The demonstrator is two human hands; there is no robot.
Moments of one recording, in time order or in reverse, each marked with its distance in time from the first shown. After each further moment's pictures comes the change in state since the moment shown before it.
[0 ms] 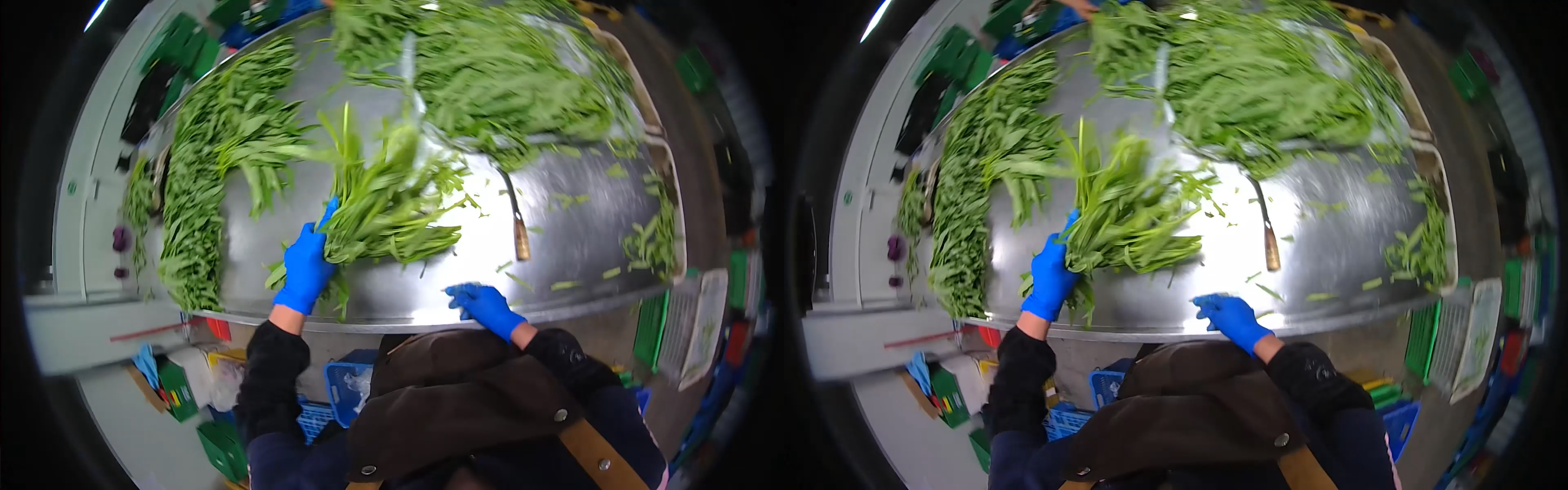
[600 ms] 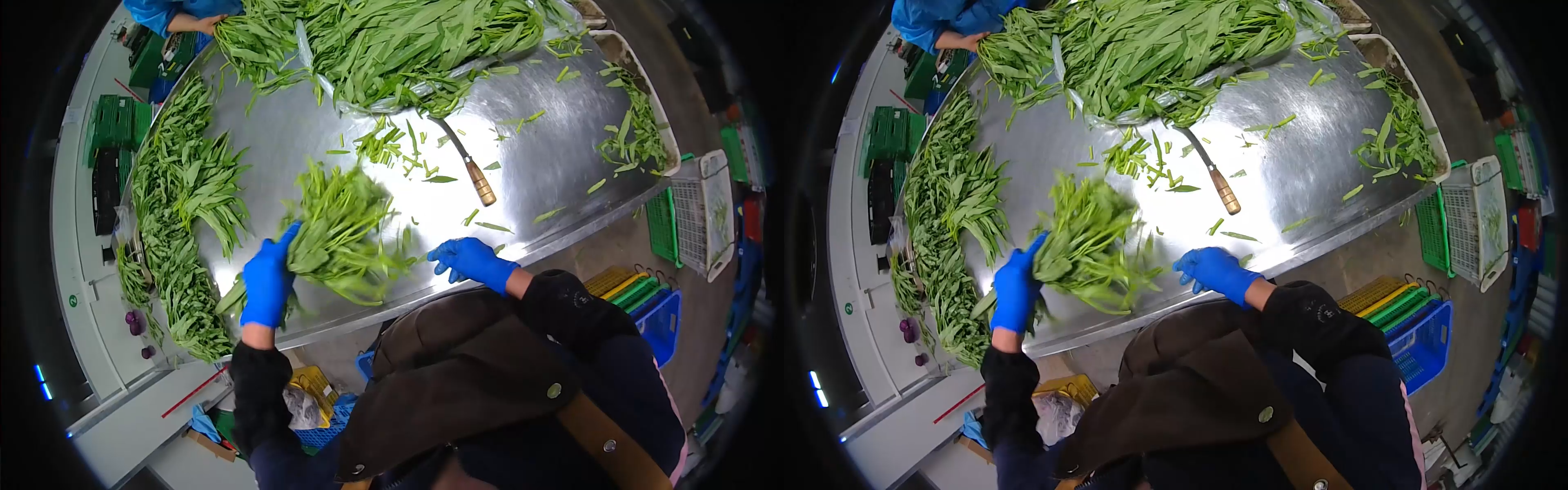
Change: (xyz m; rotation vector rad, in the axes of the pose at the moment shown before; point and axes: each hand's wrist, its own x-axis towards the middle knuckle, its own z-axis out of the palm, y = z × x) left_hand 0.034 0.023 -0.018 0.281 -0.374 0.130; right_hand -0.002 -0.002 -0.025 0.201 0.018 0.150
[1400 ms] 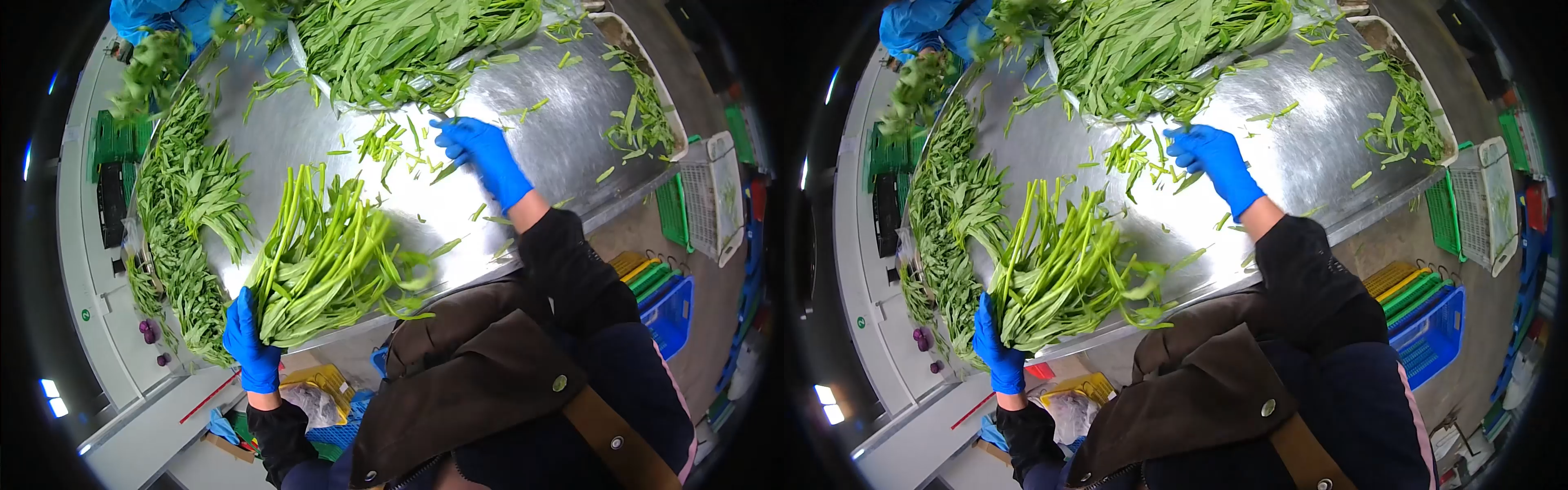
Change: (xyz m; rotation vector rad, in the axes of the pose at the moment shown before) left_hand -0.077 0.010 -0.061 -0.138 0.492 0.097; right_hand 0.033 -0.128 -0.063 0.251 0.348 -0.480
